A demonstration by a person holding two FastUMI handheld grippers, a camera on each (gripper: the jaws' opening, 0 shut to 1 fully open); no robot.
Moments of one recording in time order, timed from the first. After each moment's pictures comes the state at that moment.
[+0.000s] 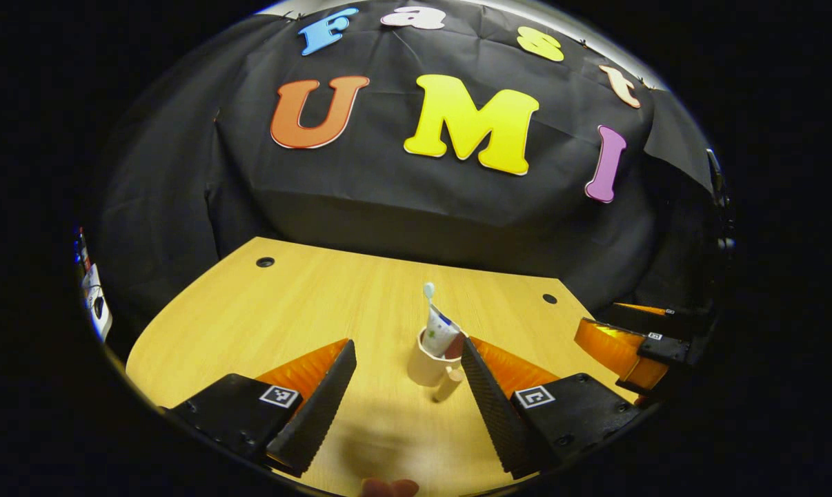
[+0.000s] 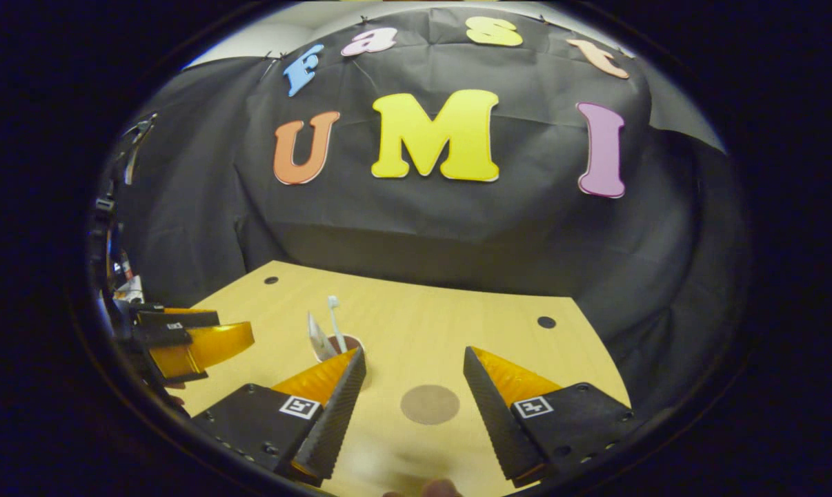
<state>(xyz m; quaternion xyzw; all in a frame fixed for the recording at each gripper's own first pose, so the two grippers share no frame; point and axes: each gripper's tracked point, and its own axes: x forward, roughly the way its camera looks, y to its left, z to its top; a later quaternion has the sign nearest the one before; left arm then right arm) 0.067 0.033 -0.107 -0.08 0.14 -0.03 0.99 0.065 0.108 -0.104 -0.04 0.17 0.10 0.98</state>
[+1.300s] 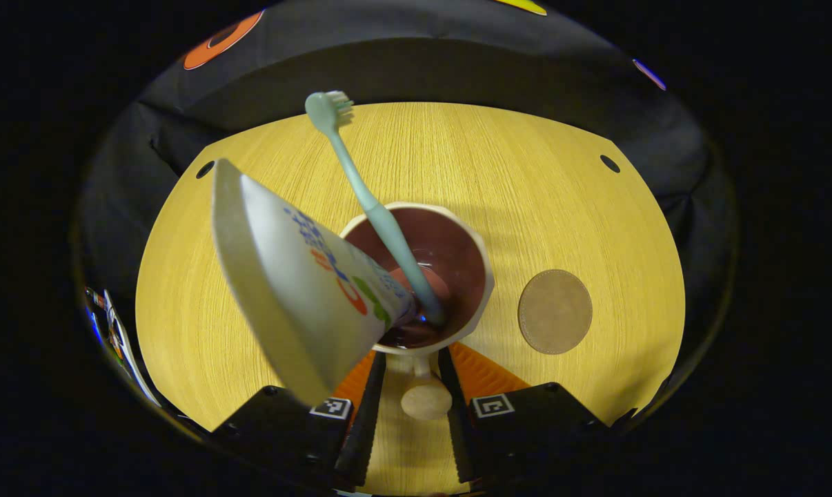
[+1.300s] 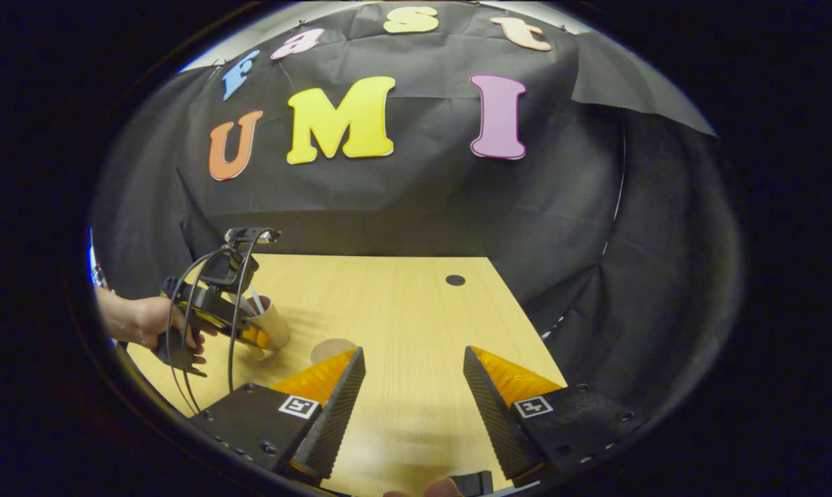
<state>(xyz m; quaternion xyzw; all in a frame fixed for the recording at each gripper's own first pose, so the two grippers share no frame) 0.104 -0.031 -0.233 -0.01 0.47 0.00 0.88 0.020 -0.042 -0.125 0.00 0.21 -0.01 0.98</state>
